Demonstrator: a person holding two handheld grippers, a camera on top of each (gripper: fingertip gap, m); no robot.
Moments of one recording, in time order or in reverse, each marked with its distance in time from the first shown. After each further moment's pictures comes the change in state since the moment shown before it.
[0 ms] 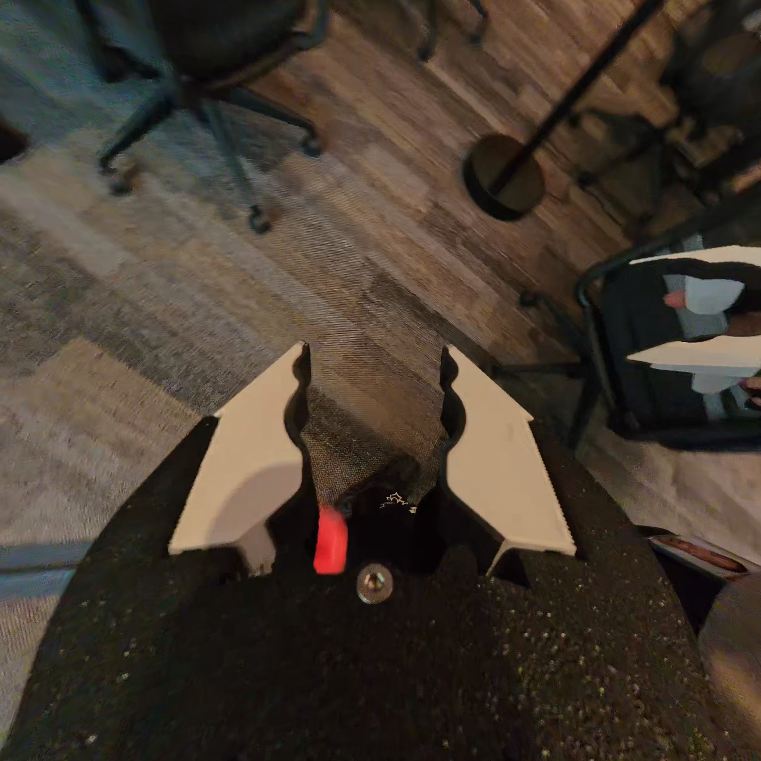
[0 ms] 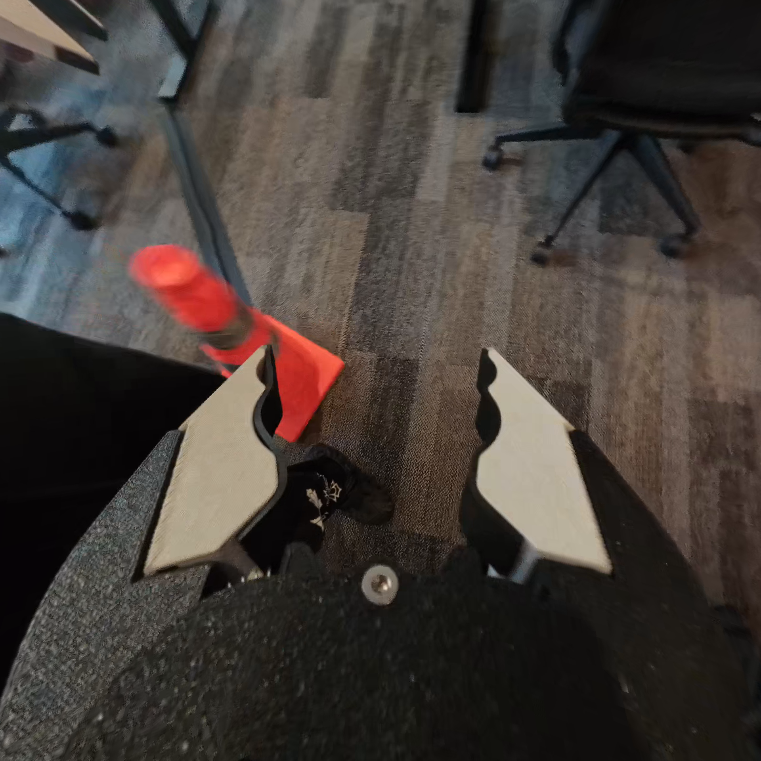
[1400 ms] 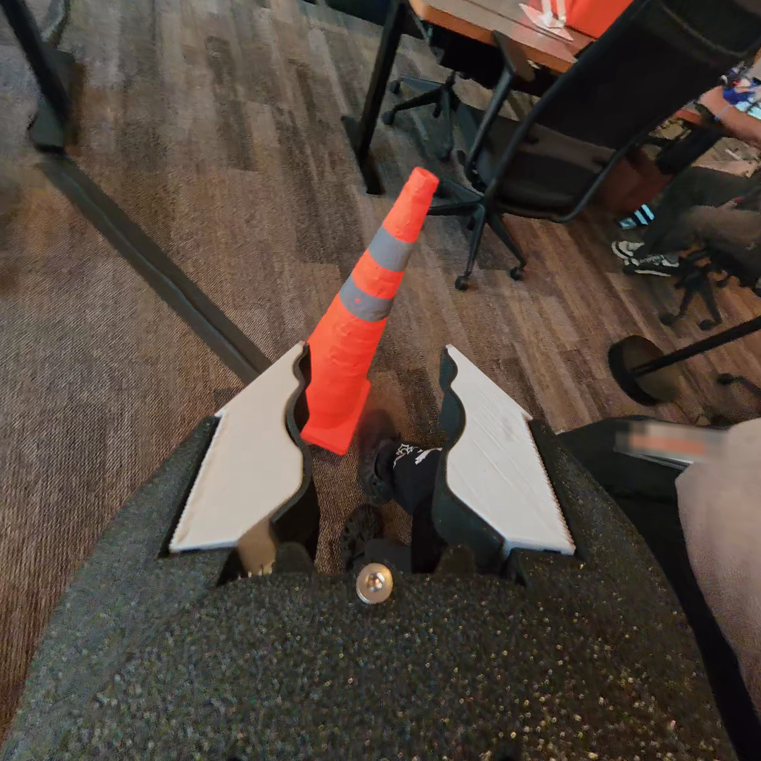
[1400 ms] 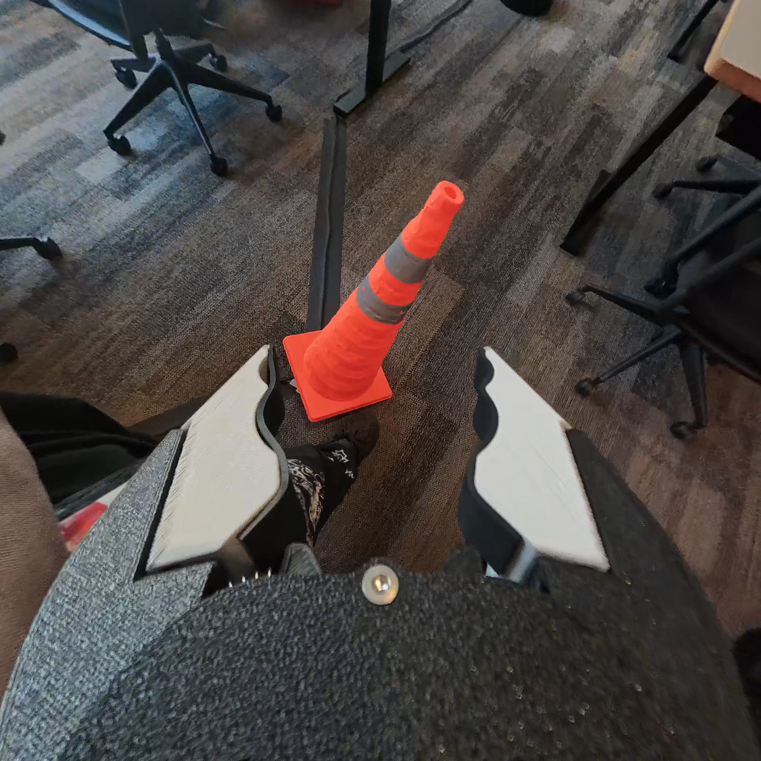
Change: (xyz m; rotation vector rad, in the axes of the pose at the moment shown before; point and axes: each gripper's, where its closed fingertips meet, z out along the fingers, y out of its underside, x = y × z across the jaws) left arm -0.023 0.308 -0.397 0.414 -0.503 -0.393; right arm -0.282 -0.025 -0.085 0.095 -0.152 -0.425
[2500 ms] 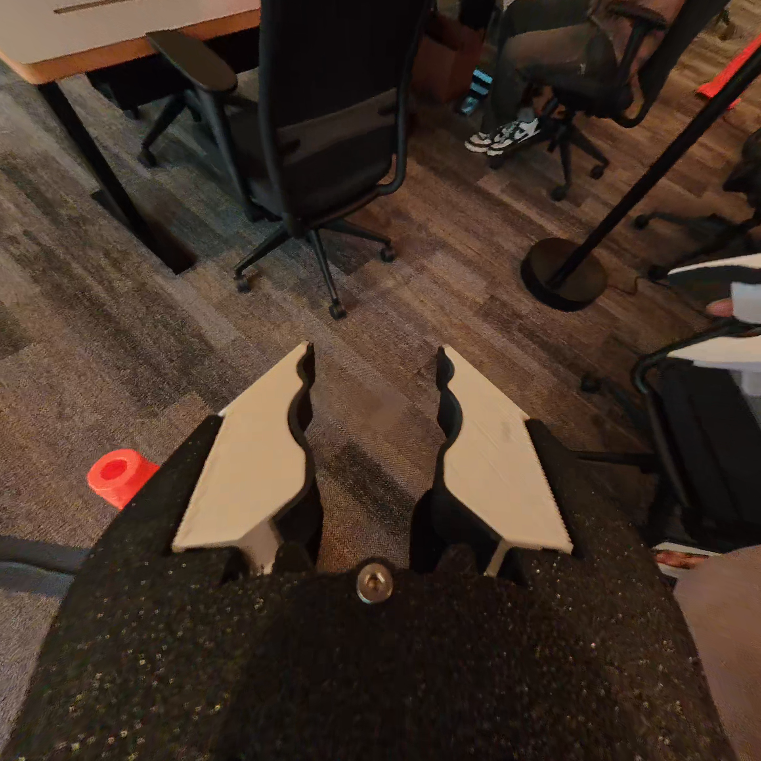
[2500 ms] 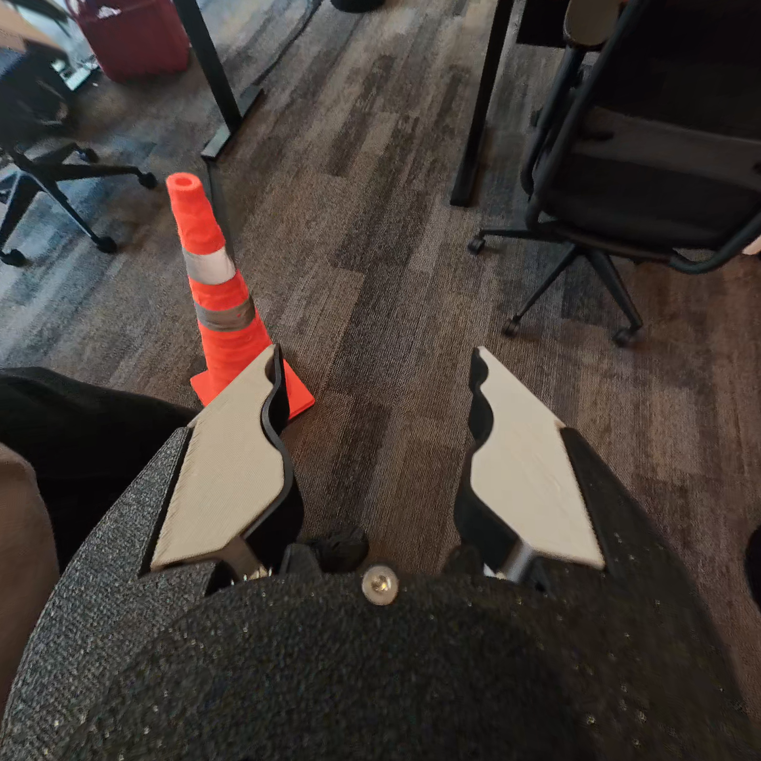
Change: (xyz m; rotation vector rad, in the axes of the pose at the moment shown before) left arm 0.354 -0.138 0.332 -0.145 0.349 0.443; right arm 0.308 0.099 -0.036 0.046 0.140 0.289
